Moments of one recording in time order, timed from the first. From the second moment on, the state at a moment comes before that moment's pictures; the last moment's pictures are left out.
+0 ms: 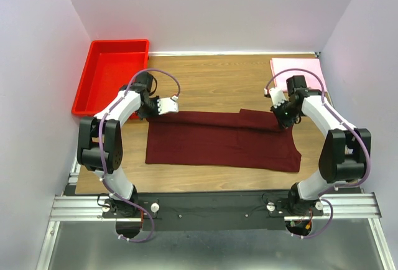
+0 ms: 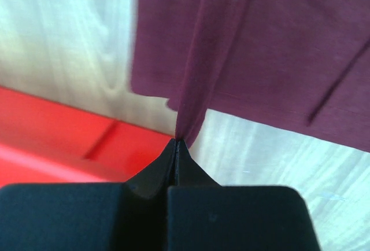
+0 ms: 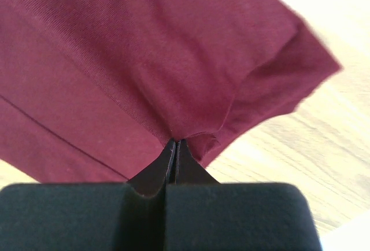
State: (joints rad) left arm -0.15 1.71 1.23 -0.75 0.15 1.27; right arm 0.03 1.58 1.12 -0.82 -0.16 -0.59
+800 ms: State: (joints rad) left arm -0.39 1.81 1.74 -0.79 0.45 0.89; right arm 0.02 1.61 1.26 -0.92 -0.22 -0.40
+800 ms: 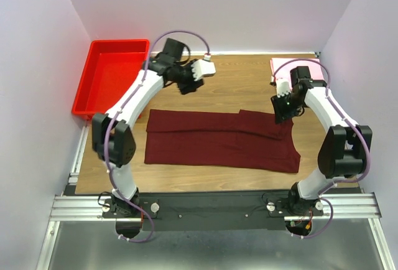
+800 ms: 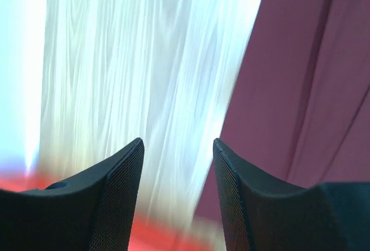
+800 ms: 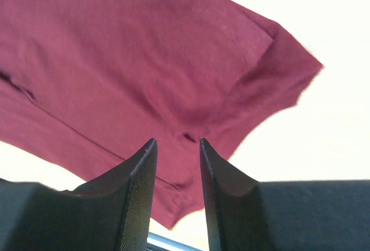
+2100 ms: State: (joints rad) left arm -0.62 2.48 2.03 -0.38 0.77 0.06; right arm -0.09 1.98 1.41 -0.76 -0.23 -0.16
